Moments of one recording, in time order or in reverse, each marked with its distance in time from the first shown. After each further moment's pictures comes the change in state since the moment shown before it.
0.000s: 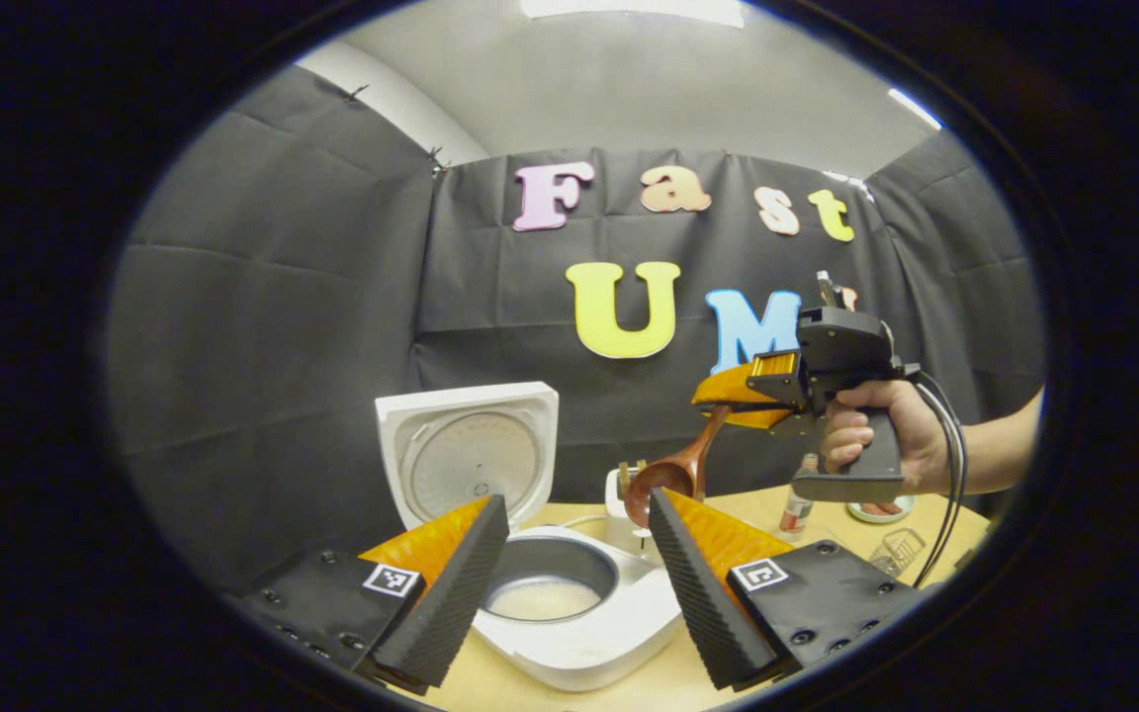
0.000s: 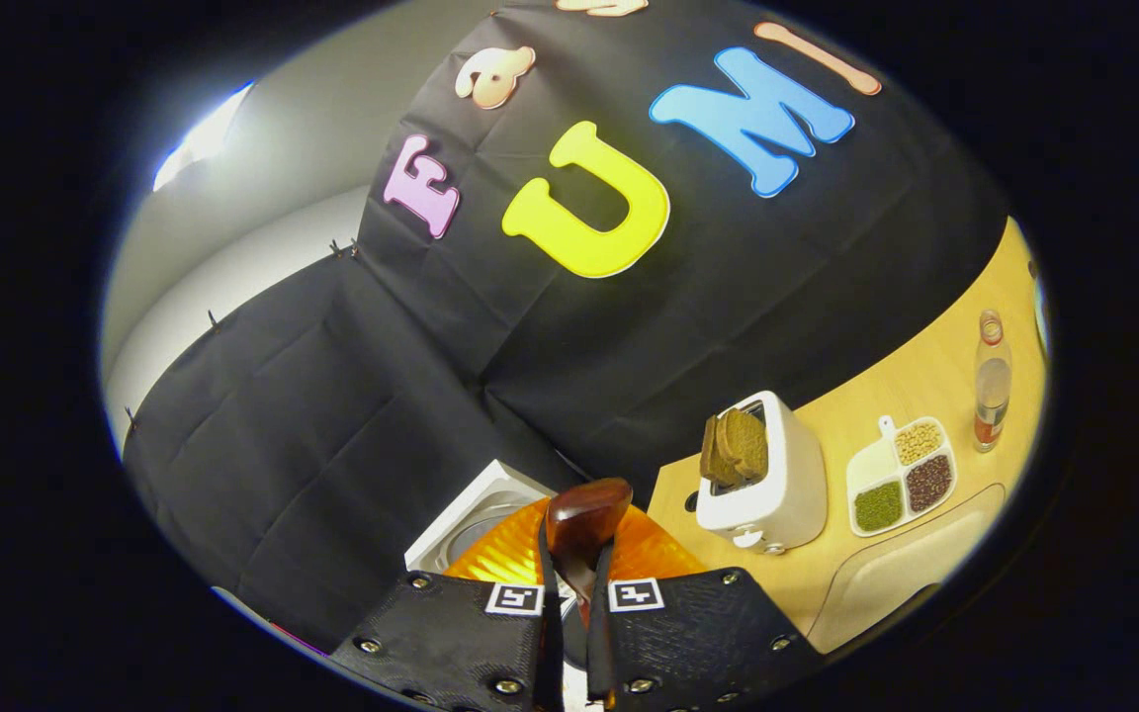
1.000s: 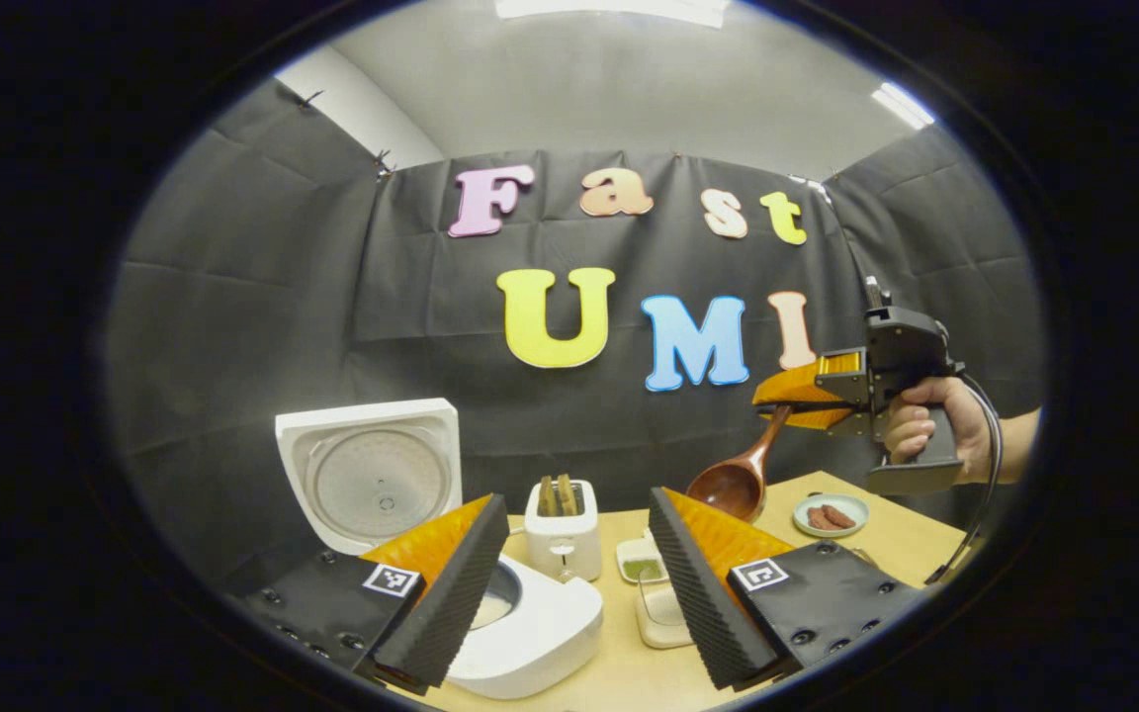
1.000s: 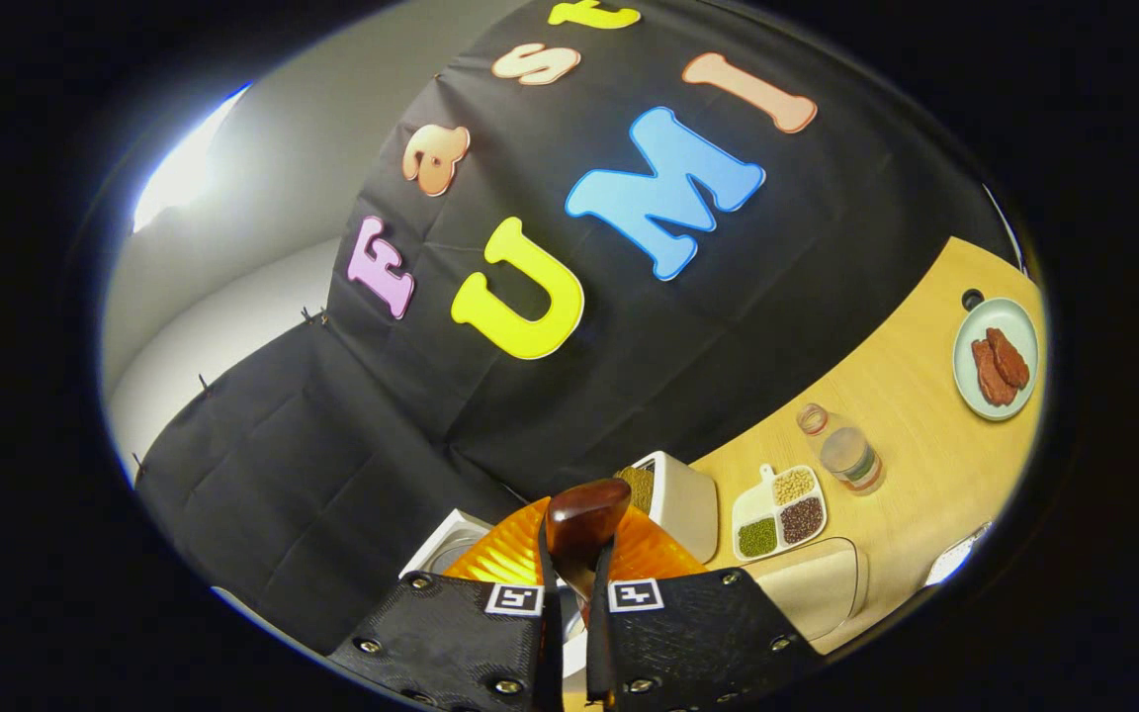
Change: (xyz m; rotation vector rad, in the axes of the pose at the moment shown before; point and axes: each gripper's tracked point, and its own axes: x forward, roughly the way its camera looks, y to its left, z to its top) left arm 0.014 -0.105 0.026 0.009 -0.012 -0.131; right arm -0.137 -0.089 0.090 0.092 -0.122 -0.101
